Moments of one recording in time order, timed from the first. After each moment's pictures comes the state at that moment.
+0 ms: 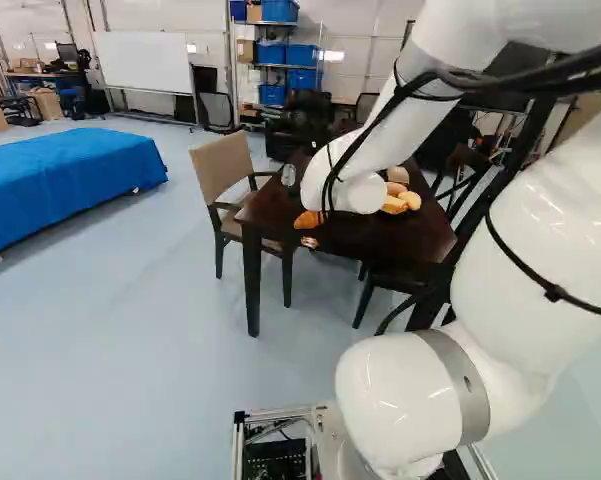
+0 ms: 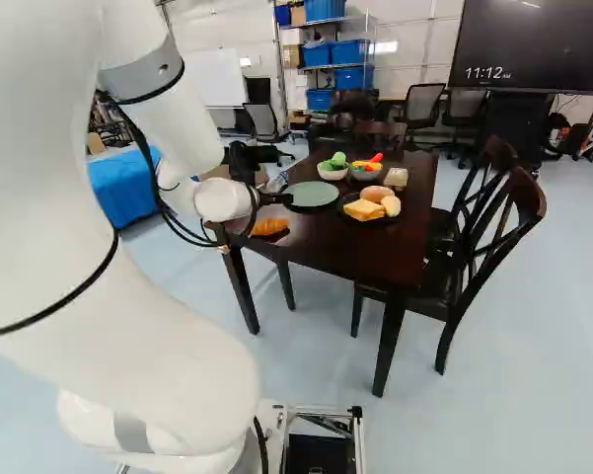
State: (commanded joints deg) arm 2.7 2.9 -28.4 0.9 30.3 0.0
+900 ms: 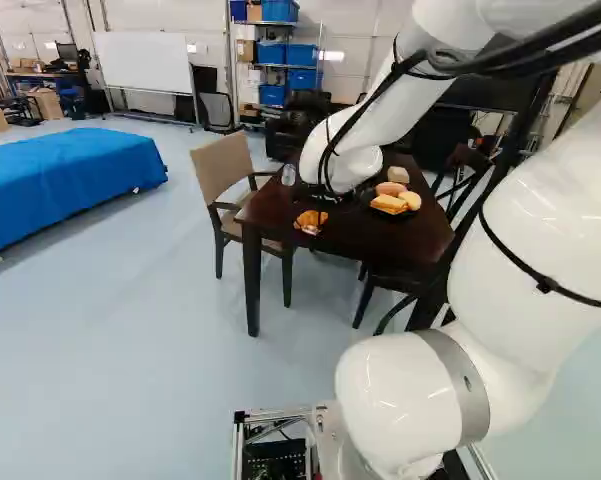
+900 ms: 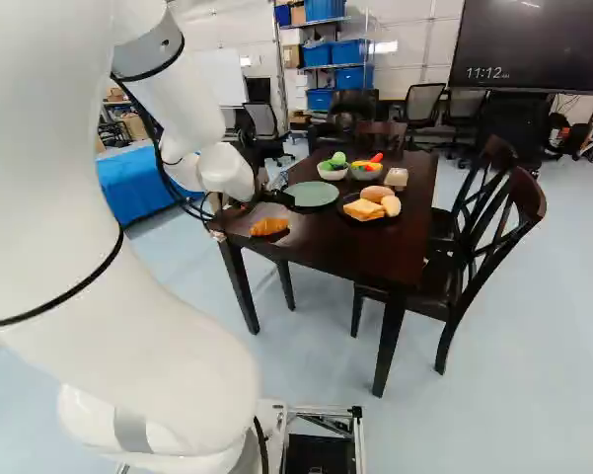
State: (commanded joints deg) arm 2.5 2.2 -35.7 2.7 9.3 0.0
